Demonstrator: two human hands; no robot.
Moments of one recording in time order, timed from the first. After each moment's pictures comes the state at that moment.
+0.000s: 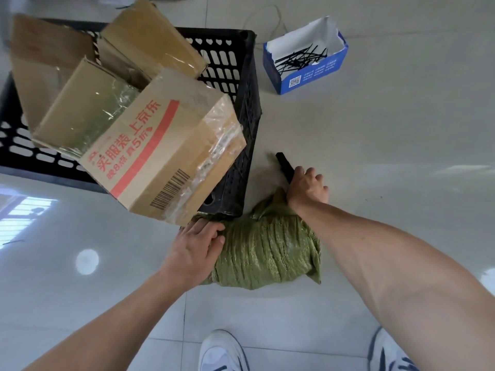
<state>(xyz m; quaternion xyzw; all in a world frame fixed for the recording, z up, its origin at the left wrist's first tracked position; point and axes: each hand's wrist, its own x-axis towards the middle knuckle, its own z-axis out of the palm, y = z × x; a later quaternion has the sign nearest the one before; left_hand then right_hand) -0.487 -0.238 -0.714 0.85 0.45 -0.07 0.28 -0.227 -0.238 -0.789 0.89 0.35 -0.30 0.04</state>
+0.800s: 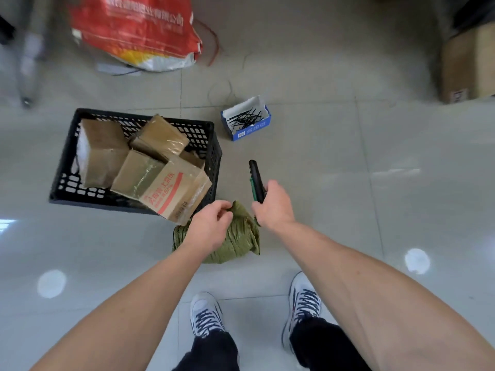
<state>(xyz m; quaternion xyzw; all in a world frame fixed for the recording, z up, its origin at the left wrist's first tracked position) -0.360 -0.262 -0.436 0.70 0.55 -0.05 0.45 -0.211 -0.307 -0.448 0.86 0.27 -0.39 -0.17</state>
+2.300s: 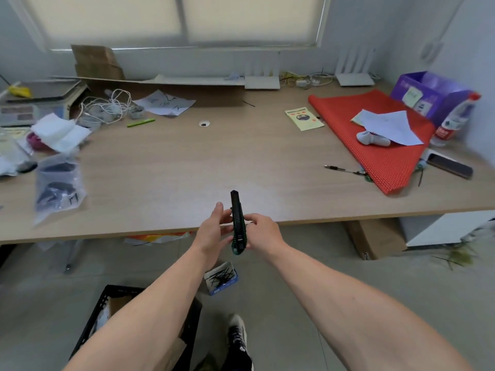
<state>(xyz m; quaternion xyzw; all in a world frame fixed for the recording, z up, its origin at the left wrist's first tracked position) -0.091 -0.149 0.069 0.44 0.45 0.26 0.73 0.015 -0.208 0.067 0.78 0.29 -0.40 -0.37</state>
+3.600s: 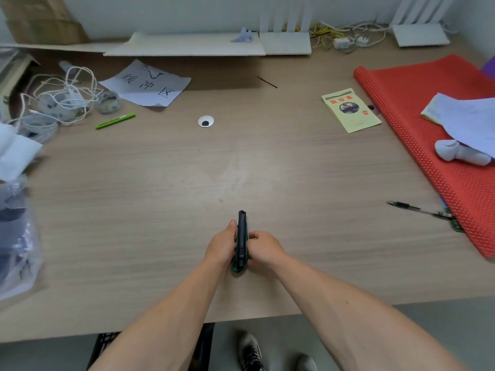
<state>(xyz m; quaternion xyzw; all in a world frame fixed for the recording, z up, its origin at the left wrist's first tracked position) 0.018 0.124 -0.049 0.44 0.61 0.08 0.65 0.117 0.067 -0.052 0.79 0.22 -0.52 -0.25</state>
